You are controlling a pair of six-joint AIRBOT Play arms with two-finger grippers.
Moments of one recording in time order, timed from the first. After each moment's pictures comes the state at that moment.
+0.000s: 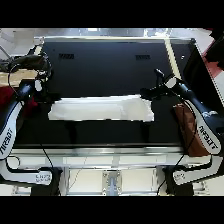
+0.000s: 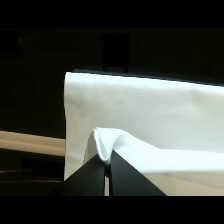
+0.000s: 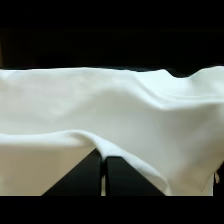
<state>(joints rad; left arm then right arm) 0.06 -1.51 1.19 1.67 -0.95 -1.64 0.07 -1.58 1.23 -1.08 0.90 1.45</state>
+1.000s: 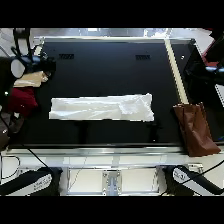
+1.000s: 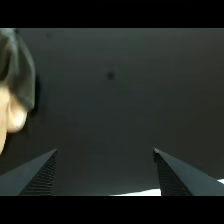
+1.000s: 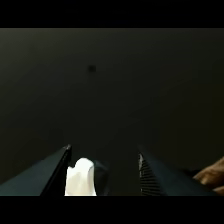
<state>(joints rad) -0.14 -1.23 1.48 1.70 -0.88 -1.58 -0.32 -1.13 1.23 -1.24 0.85 1.66</state>
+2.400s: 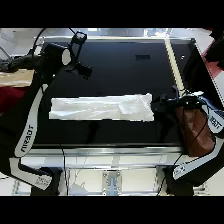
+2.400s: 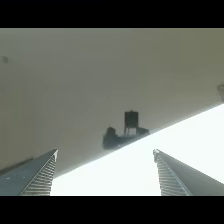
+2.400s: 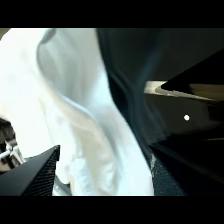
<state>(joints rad) -0.37 -1.64 1.82 1.67 -1.18 -1.50 -0.35 -1.80 1.16 -0.62 1.32 1.11</state>
